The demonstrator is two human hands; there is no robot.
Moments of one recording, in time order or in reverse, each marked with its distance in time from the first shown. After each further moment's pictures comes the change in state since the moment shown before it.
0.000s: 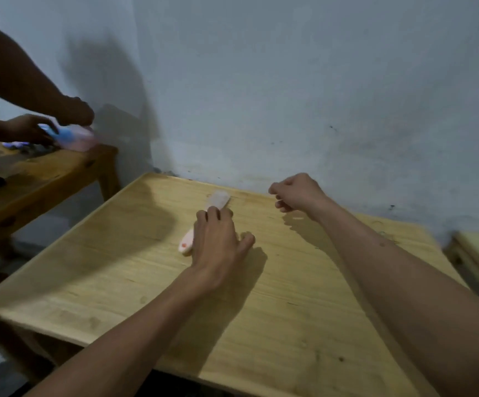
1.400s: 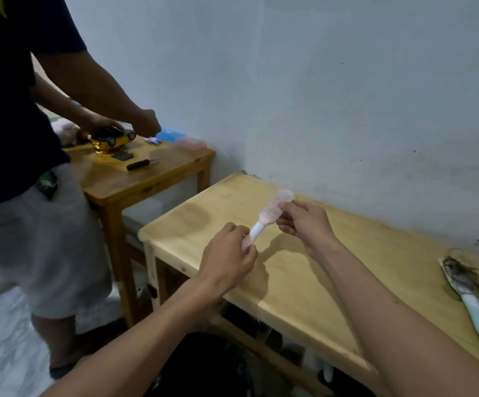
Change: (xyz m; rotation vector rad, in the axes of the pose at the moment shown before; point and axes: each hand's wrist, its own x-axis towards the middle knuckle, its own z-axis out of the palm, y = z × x) left_hand -0.118 -0.082 -0.079 -0.097 0.224 -0.079; right_hand -0.120 -0.044 0.119 0.659 -0.214 -0.058
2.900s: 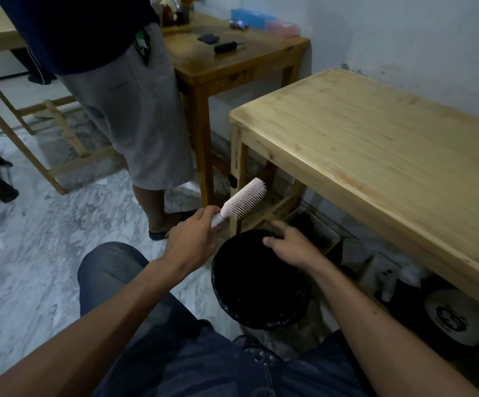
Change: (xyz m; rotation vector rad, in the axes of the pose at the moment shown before) left_hand -0.211 -0.164 -0.056 0.336 -0.123 -0.241; right_hand -0.140 0.213 0.101 -0.712 -0.632 0.308
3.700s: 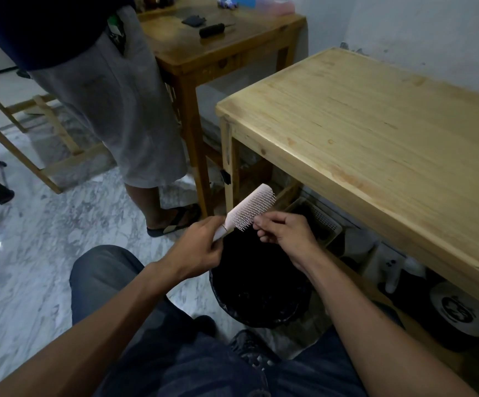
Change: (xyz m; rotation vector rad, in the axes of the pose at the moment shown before) left_hand 0.015 0.000 0.025 -0.207 -0.181 0.121; right_hand 0.015 0.000 0.002 0.674 0.011 -0.198
